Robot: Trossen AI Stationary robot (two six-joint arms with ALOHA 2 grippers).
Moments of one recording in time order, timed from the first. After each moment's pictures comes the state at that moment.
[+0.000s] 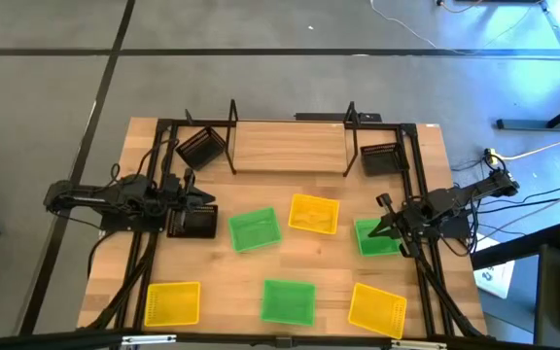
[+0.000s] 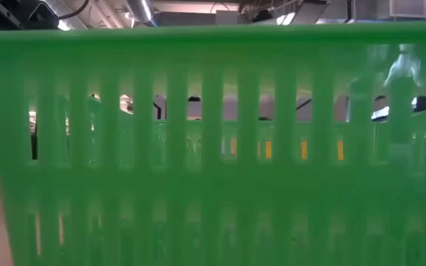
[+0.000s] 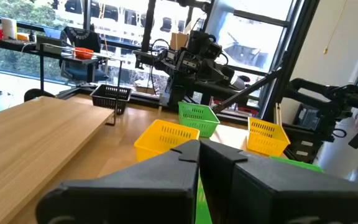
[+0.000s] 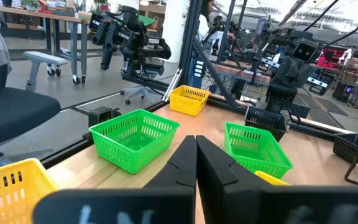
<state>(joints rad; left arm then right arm) -0.04 0.01 0.01 0.15 -0.09 -0.20 0.39 0.02 0.01 0.02 -0.05 -0.16</state>
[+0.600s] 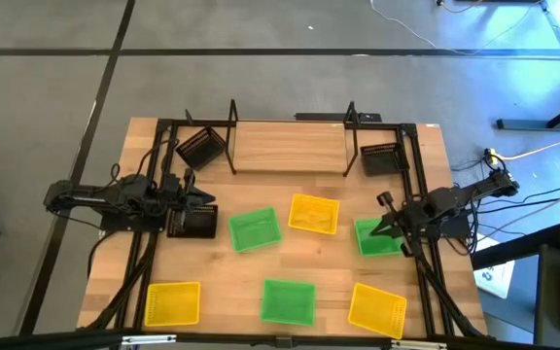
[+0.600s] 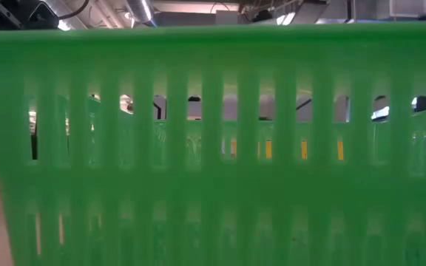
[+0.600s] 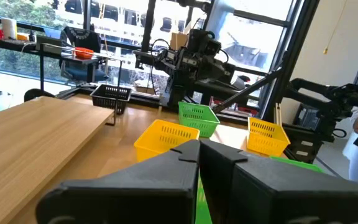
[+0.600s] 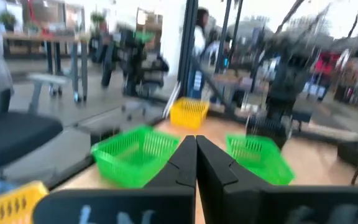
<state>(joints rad) -0.04 0.01 0.01 0.15 -0.09 -0.20 0.39 0.02 0.01 0.11 -0.04 -0.11</state>
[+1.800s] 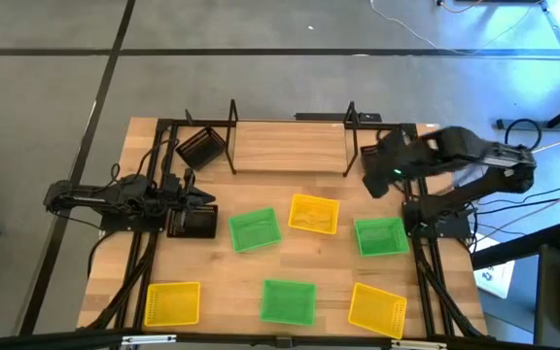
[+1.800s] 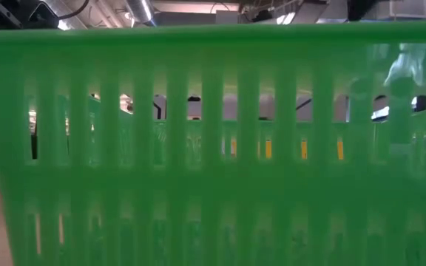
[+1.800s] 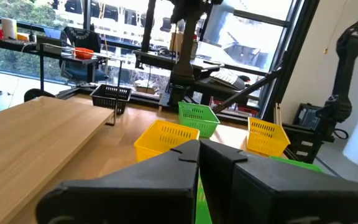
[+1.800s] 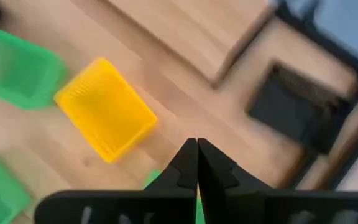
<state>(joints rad) -0.04 0.01 0.01 0.15 -0.09 -0.20 0.04 1.26 1.58 -1.57 0.31 0.92</state>
